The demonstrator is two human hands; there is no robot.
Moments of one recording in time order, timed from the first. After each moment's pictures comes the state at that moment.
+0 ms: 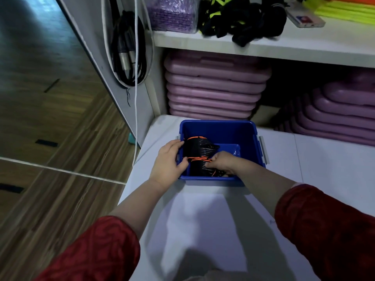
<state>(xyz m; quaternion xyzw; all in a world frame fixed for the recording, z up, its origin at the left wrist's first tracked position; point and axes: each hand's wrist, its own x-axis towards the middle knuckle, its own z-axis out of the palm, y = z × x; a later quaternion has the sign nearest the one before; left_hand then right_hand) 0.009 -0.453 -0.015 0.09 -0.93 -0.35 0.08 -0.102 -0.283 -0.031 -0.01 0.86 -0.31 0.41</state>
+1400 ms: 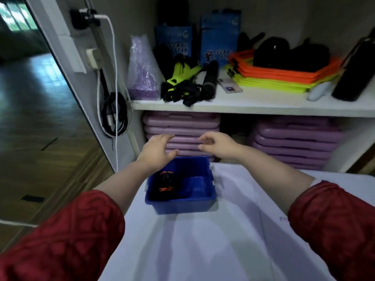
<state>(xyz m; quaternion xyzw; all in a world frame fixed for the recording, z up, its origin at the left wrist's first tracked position) -0.029 -0.384 0.150 0.01 -0.97 -0.20 0.12 -0.110 -0.164 0.167 -0.25 0.89 -0.36 0.12</state>
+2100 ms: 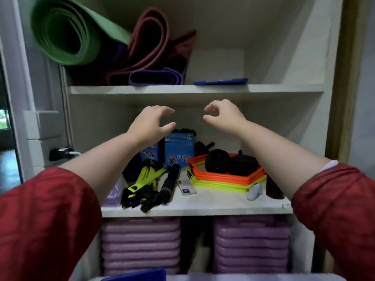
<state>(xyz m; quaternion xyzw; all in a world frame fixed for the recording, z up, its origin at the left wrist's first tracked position) -0.090 -0.245 0.513 -0.16 -0.88 -0.10 0.43 -0.142 -0.007 0.533 -0.24 0.87 -0.29 -0.32</state>
